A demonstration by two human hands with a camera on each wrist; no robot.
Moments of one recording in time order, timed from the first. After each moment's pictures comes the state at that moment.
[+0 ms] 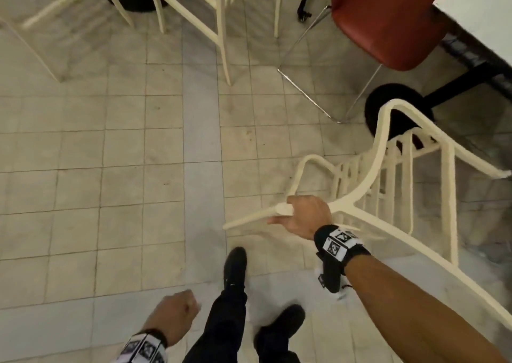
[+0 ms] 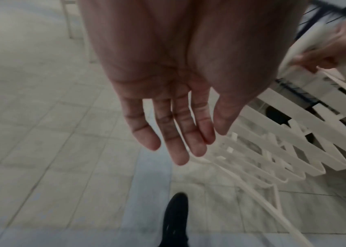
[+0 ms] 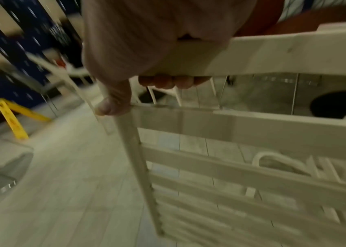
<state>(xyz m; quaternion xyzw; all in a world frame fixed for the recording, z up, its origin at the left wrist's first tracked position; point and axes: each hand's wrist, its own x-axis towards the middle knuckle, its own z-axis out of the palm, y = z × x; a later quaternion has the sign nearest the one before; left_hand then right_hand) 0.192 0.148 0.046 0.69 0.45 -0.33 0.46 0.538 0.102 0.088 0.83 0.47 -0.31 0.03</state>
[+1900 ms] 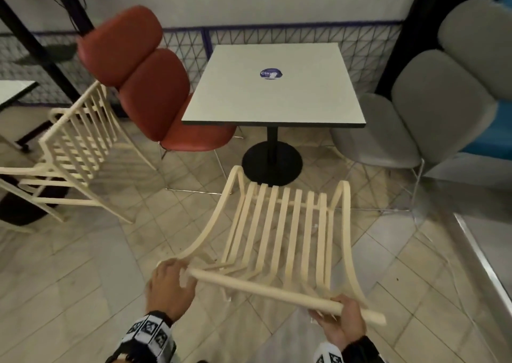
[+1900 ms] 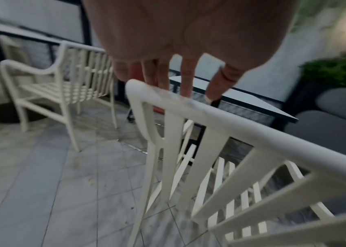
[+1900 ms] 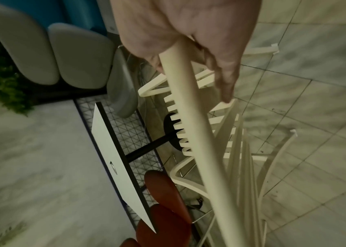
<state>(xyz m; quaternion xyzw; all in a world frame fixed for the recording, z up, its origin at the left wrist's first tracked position) 0.517 -0.025 0.199 0.92 0.33 -0.03 0.22 0.595 -0.361 0.173 0.34 -0.50 -0.18 -0.77</state>
